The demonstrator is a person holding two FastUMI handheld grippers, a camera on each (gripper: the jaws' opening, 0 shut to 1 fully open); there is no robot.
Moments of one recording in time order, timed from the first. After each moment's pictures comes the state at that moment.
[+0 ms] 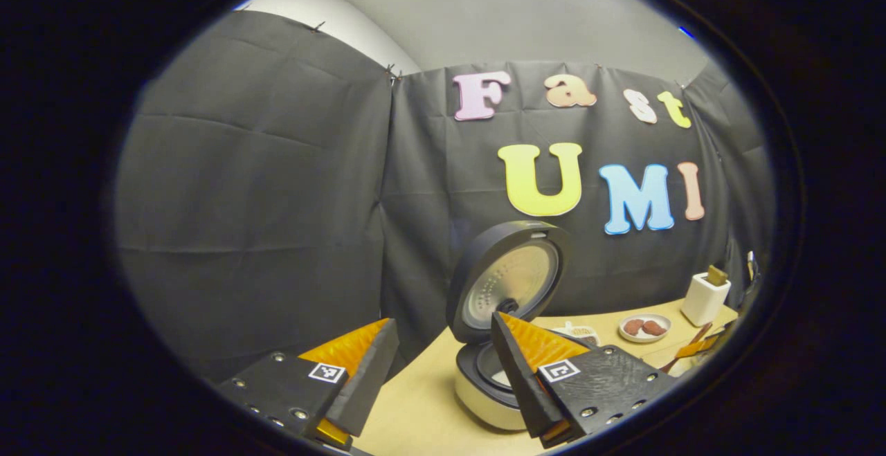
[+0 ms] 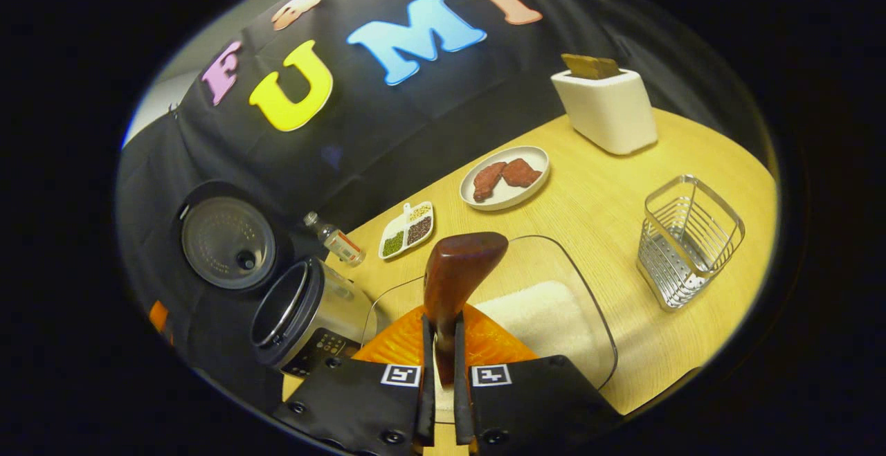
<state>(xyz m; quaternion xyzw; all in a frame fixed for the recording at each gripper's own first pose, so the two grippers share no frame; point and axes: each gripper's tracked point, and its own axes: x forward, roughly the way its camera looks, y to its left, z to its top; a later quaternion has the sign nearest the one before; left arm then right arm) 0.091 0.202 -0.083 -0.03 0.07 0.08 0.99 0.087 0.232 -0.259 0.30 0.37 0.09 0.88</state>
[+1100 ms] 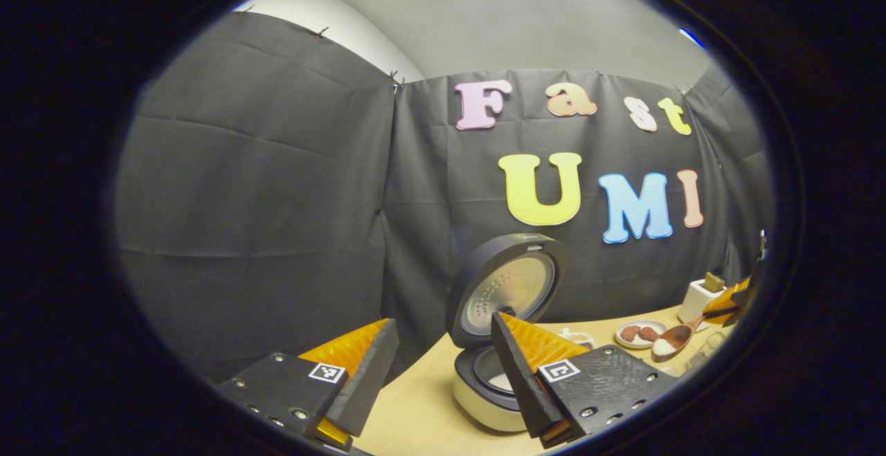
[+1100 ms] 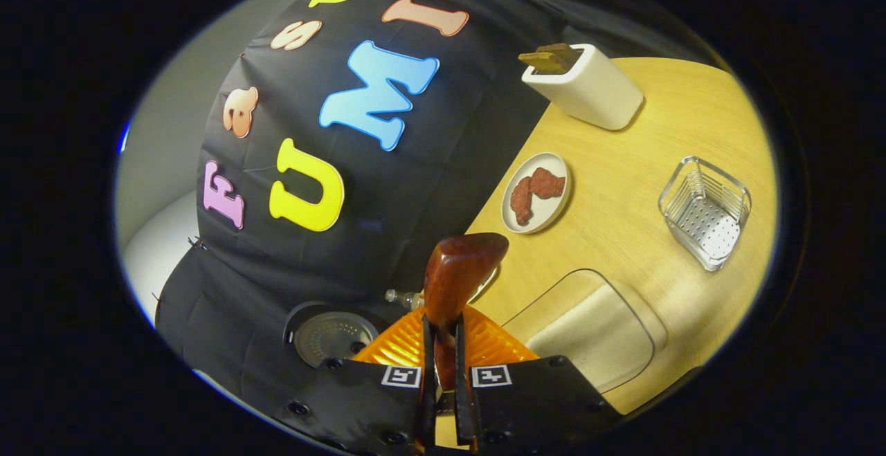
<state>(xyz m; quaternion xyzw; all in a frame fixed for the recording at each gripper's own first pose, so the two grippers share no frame) 0.080 0.208 -0.070 -0.04 0.06 0.09 0.99 0.124 0.228 -0.149 0.51 0.31 0.11 0.80</state>
